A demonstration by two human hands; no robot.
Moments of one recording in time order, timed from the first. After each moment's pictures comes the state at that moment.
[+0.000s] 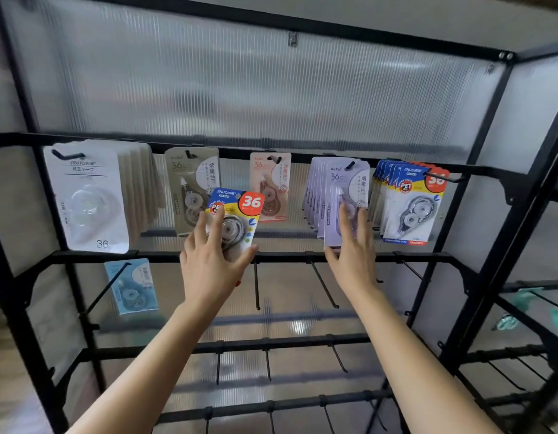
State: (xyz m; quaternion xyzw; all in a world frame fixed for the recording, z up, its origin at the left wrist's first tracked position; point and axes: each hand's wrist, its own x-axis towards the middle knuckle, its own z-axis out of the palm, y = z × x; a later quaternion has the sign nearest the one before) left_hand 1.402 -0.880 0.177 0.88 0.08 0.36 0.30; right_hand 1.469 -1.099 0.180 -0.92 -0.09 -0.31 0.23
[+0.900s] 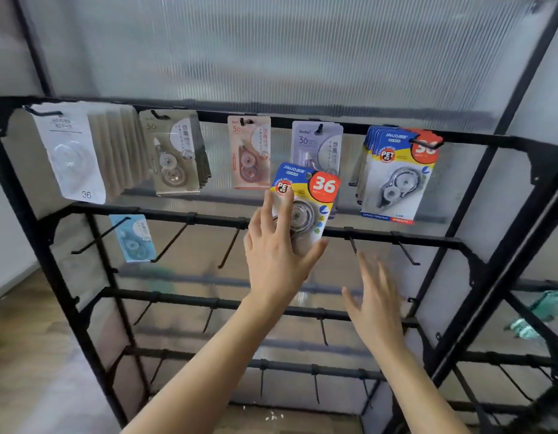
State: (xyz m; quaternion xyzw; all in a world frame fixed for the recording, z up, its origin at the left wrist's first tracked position) left_hand 1.390 -1.070 0.168 0.87 0.07 0.40 0.28; right_hand 1.435 -1.231 0.090 -0.92 -0.16 -0.23 0.28
